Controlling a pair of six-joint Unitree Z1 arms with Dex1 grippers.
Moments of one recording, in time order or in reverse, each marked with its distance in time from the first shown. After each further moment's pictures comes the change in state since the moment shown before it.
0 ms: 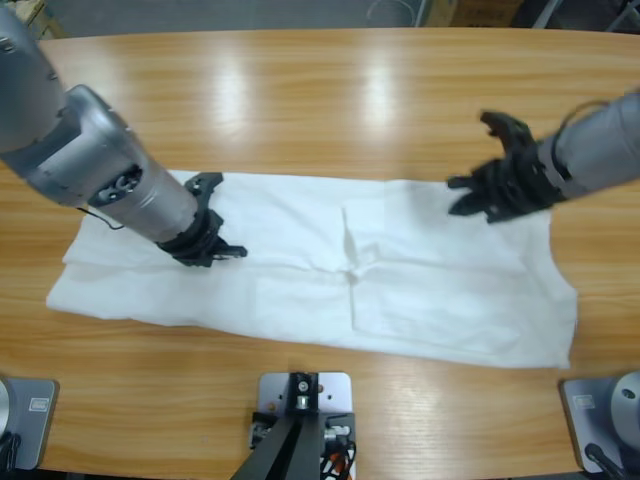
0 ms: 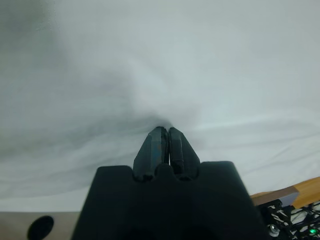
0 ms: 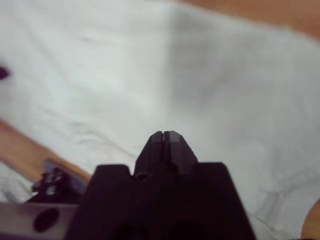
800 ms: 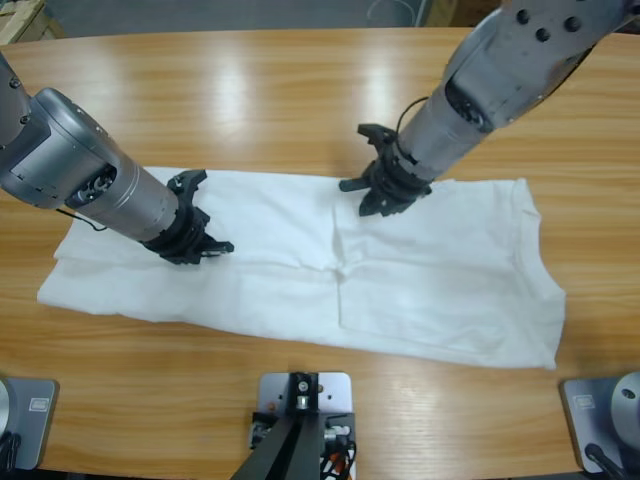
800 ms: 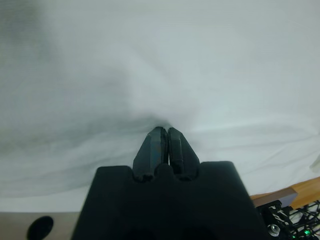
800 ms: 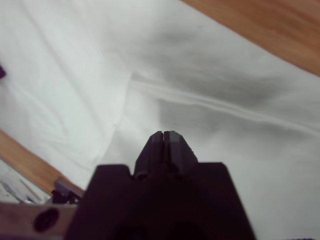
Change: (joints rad) arm 0 0.033 -0.030 0.057 -0.054 -0.012 0.000; arm 1 0.131 0.400 -0.320 0.102 0.056 -0.005
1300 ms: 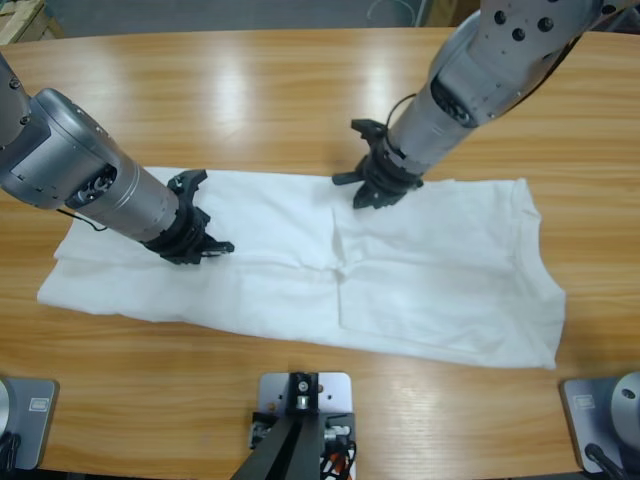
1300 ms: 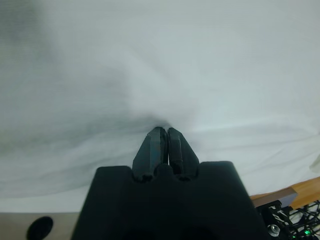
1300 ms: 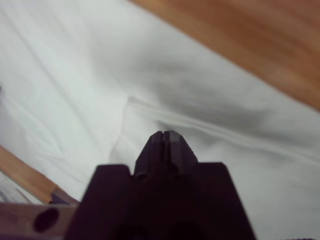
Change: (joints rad) arm 0 -0.002 0.000 0.001 -0.003 0.000 0.000; arm 1 0.000 0.025 -0.049 -0.009 -0.022 -0.008
